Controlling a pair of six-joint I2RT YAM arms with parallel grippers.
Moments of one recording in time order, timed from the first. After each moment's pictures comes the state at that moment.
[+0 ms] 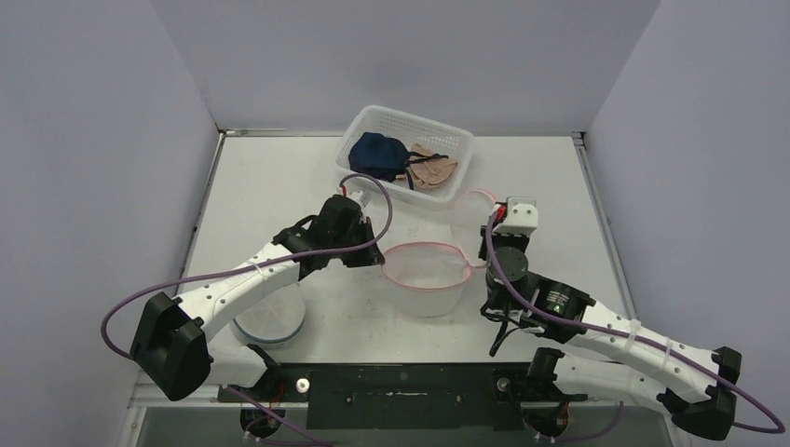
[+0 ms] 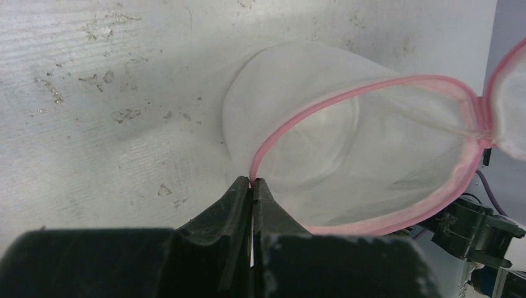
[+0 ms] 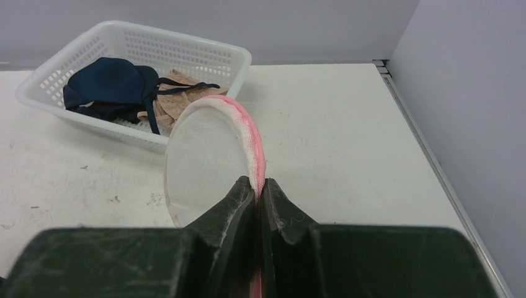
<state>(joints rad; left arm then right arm) -0.70 1.33 0.97 -0.45 0.11 -0.73 1.05 0.82 0.83 -0.20 1.13 0.16</state>
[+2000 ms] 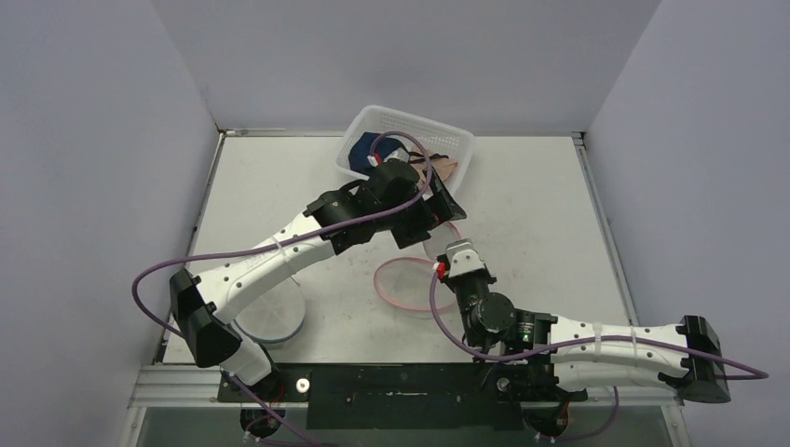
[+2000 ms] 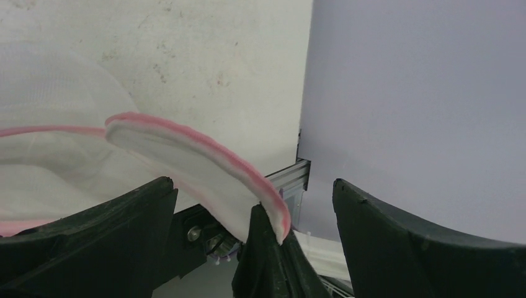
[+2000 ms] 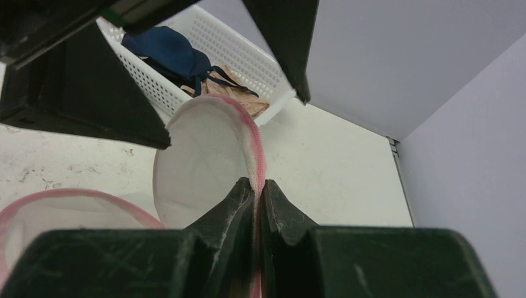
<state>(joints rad) -0.94 1.56 1.62 -0.64 -0.06 -1.24 1.37 0.88 0.58 0.37 1.19 -0.43</state>
